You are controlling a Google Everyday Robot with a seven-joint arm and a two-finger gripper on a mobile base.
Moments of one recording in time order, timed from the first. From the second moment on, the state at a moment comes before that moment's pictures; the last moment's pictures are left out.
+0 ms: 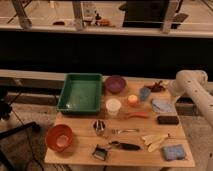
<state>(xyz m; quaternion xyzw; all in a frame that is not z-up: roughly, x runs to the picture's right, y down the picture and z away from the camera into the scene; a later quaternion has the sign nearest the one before) 0.404 0.018 0.896 -0.13 -0.04 -0.20 0.97</state>
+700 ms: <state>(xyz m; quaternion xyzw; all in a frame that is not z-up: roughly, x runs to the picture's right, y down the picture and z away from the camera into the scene) 0.406 -0.002 0.923 -0.12 -0.06 -0.20 0.97</state>
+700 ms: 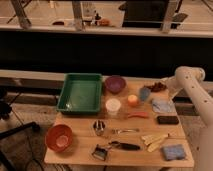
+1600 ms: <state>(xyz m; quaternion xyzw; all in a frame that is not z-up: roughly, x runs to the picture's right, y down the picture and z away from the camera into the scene) 0.398 -0.013 0.957 -0.12 -0.08 -0.23 0.96</state>
